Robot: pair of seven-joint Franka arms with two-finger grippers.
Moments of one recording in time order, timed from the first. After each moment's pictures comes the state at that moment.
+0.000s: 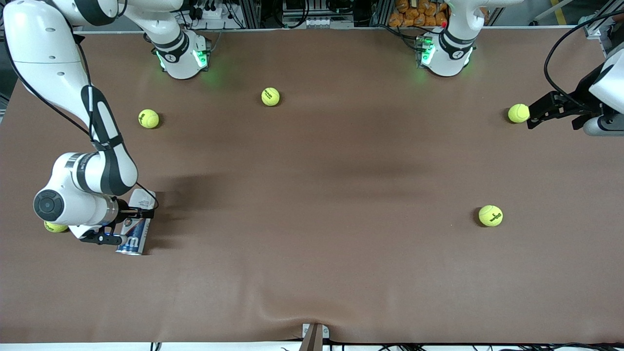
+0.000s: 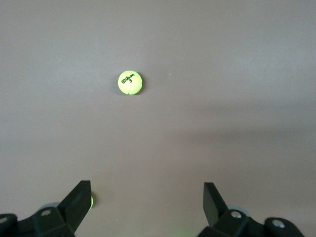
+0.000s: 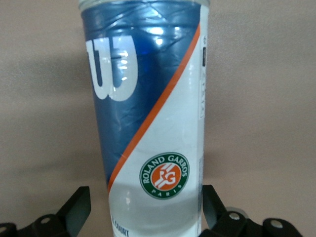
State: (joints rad) left arm -0.05 -0.02 -0.01 -1.58 0.00 1.55 -0.04; right arm -0.05 0.65 -0.04 -1.69 0.02 2.17 0.01
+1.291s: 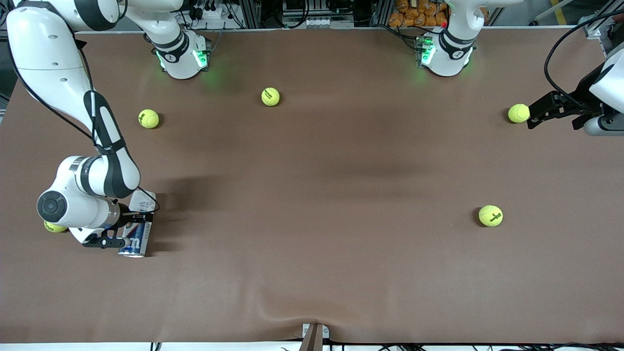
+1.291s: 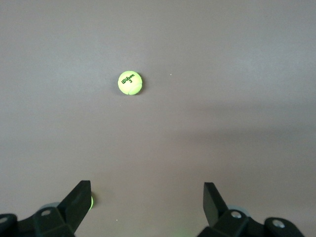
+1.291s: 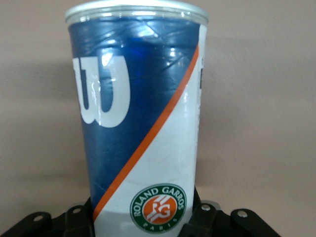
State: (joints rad) left arm -0.05 -0.02 -0.01 -1.58 0.00 1.55 -0.04; right arm -0.05 0.67 -0.01 -1.64 0.02 2.22 -0.16
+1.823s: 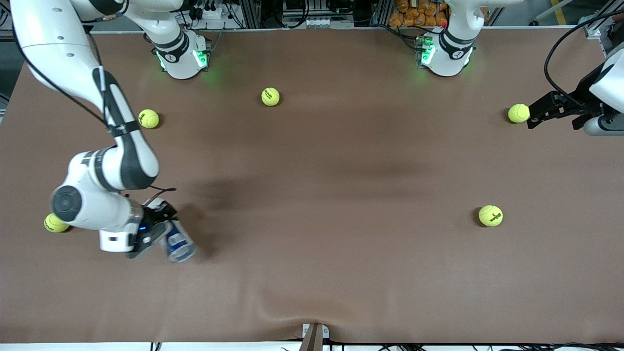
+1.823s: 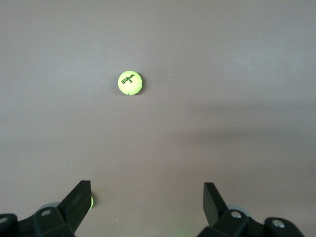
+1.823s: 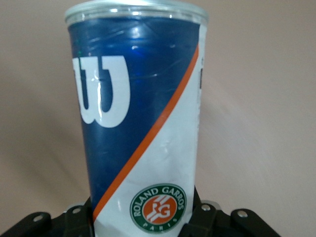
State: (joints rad) left arm -0.05 -0.02 -0.01 -1.58 0.00 1.55 -0.04; right arm -0.01 0.62 0.17 -1.56 0.02 2.13 -0.79
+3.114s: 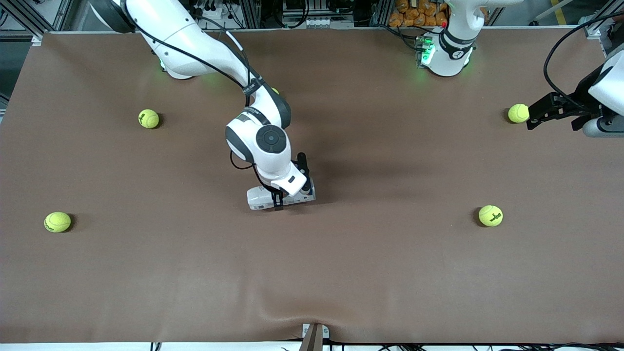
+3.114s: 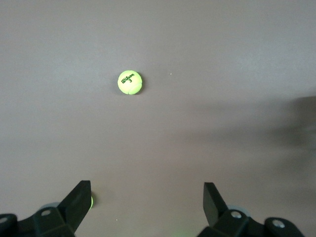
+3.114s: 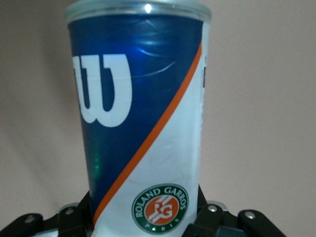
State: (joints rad) left arm -0.05 -0.02 -0.01 -1.58 0.00 1.55 -0.04; right arm 0.53 0.72 0.16 -1.56 -0.34 2.26 -0.82
